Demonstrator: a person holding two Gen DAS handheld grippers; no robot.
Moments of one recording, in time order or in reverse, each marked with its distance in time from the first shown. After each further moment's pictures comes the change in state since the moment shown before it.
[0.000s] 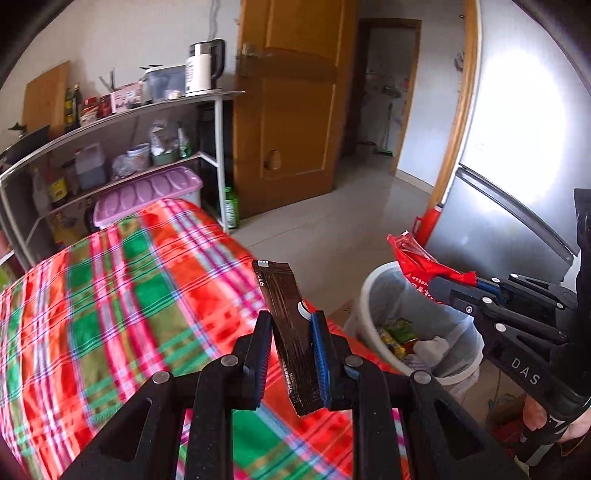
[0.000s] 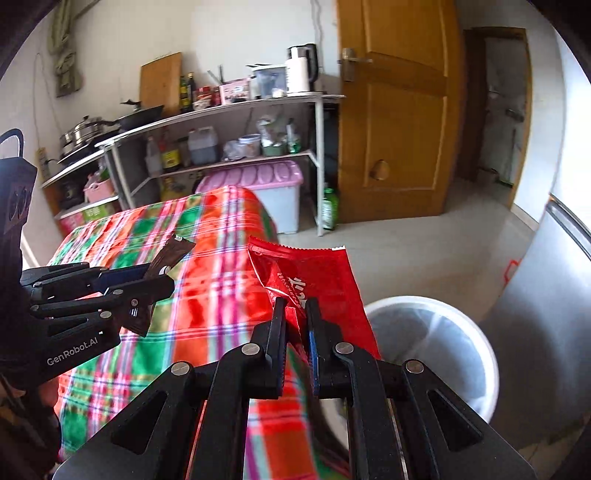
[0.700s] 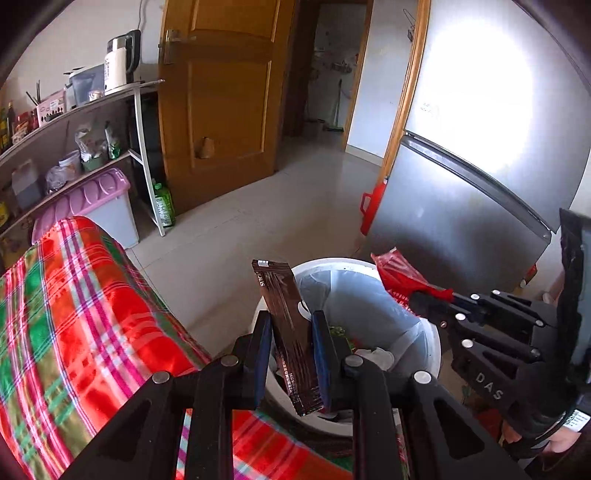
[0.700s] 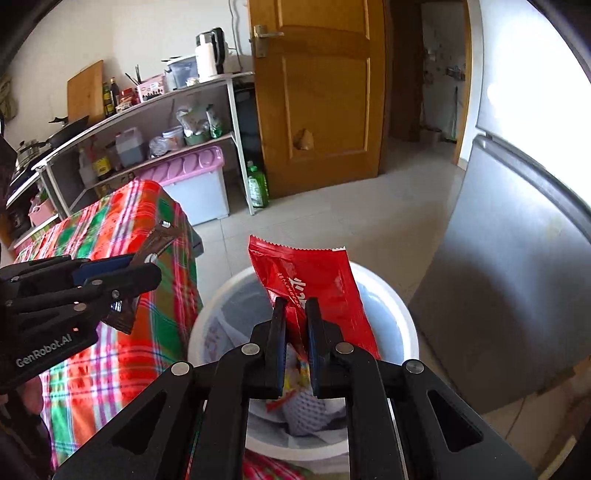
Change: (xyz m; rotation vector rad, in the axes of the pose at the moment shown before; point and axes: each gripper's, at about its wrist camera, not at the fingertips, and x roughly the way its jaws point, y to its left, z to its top) left arm 0.080 -0.114 0.026 0.092 0.086 -0.156; right arm 0.006 -0.121 -0.030 0.164 0.092 -0.165
